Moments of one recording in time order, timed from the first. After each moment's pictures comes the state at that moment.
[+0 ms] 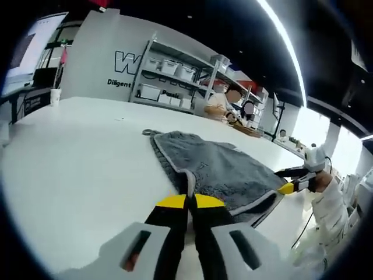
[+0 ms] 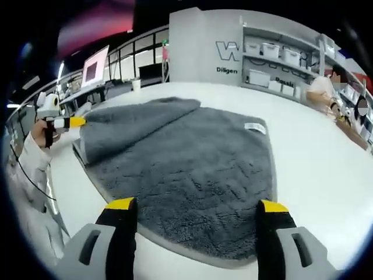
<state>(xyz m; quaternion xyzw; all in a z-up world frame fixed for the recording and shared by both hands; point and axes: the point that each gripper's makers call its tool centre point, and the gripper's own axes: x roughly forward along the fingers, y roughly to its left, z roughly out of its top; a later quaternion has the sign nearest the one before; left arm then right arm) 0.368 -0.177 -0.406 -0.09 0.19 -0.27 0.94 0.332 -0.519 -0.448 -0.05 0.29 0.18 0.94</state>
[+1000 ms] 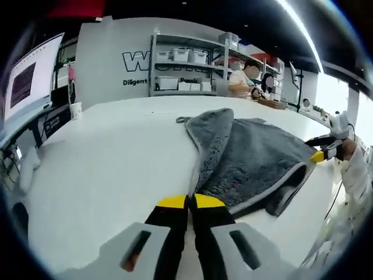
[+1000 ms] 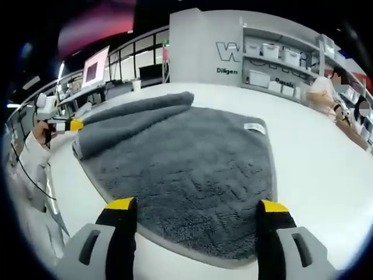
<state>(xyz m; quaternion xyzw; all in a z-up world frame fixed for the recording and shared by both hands) 0.368 -0.114 -0.422 0.02 0.23 -0.19 0.95 0.330 -0.518 -0.448 -0.05 0.29 0.18 0.94</state>
